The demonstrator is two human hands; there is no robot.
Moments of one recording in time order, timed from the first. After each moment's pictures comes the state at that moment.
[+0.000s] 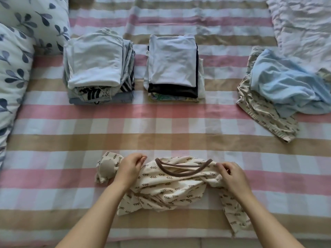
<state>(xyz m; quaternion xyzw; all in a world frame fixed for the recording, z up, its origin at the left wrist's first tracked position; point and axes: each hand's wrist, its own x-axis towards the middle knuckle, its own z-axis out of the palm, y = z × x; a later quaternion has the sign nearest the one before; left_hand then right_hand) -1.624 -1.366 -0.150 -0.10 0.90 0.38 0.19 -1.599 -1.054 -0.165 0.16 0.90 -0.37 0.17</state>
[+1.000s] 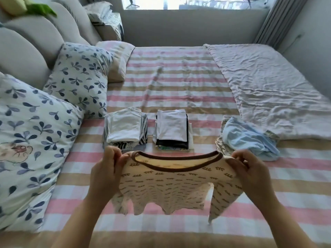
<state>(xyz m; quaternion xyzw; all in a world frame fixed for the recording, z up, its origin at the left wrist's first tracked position) -1.604 -1.396 0.164 0.03 0.92 0.34 -0.21 -1.608 -1.063 0.165 -0.04 0.86 -0.48 -0.15</state>
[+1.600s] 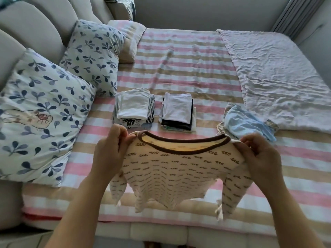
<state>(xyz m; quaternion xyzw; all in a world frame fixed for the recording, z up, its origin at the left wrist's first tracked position) -1.544 -1.392 0.210 0.04 0.92 0.31 -0.23 -1.555 -1.060 0.221 -0.07 0.87 -0.46 -0.15</state>
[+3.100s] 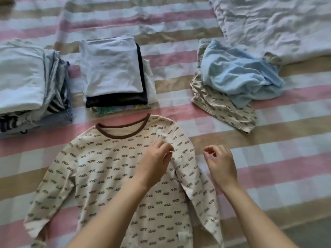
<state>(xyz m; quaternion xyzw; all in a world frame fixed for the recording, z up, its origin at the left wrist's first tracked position) -1.690 -1.182 -0.167 0.23 0.91 0.35 0.07 -1.636 -0.982 -0.182 0.20 0.93 -0.31 0.04</state>
